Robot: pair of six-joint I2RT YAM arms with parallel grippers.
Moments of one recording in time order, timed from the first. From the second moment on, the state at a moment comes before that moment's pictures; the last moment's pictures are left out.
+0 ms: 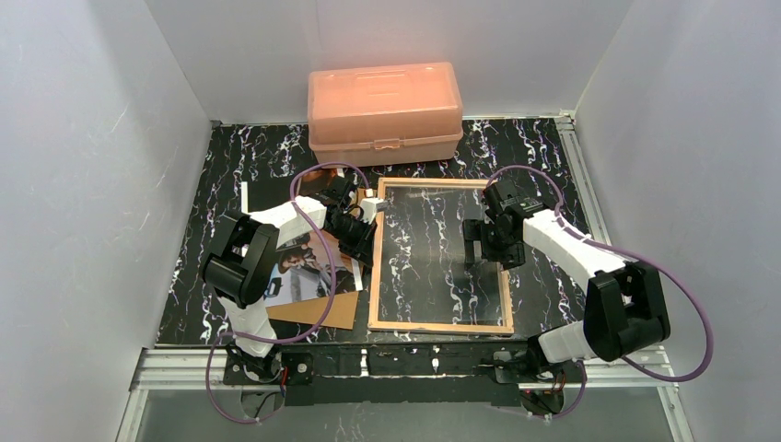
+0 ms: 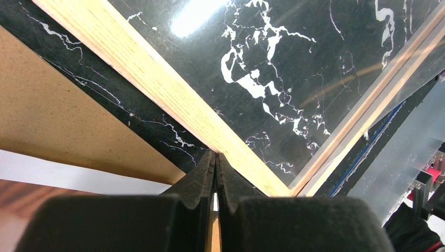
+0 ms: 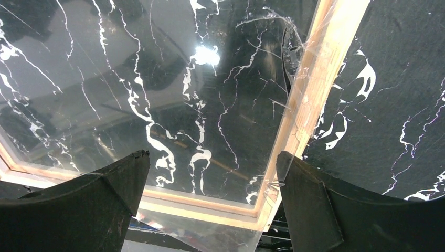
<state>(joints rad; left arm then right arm) -0.47 1.79 1.09 -0.58 0.61 0.09 0.39 1.39 0.93 -0.84 -0.09 0.34</state>
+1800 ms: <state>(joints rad) -0.41 1.79 1.12 -0.65 0.62 0.10 0.39 1.49 1.03 -0.63 0.03 0.35</state>
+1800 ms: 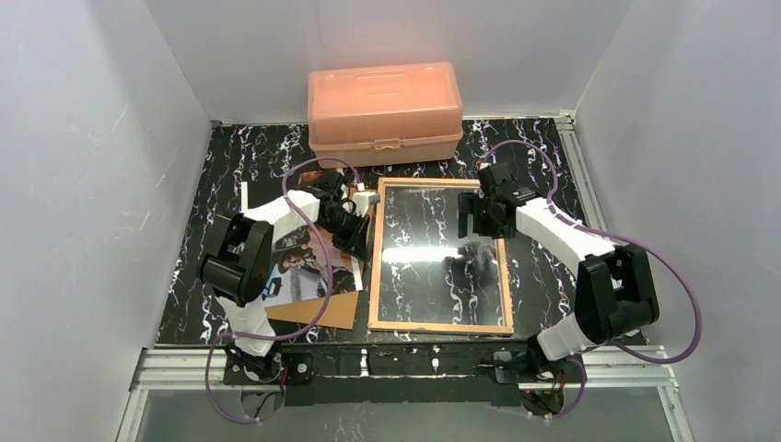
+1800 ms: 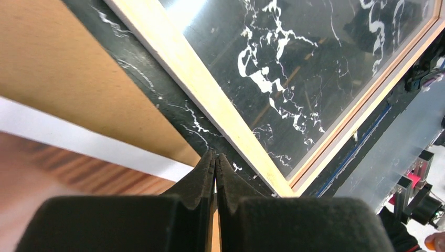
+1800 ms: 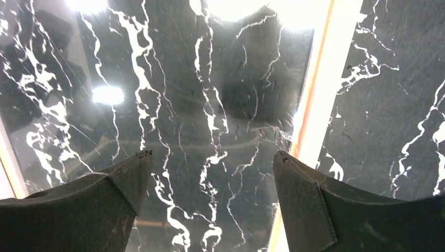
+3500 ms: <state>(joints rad) 0.48 1.82 1.22 -0.92 0.27 0.50 0.97 2.15 1.62 -0.32 0.06 0.68</state>
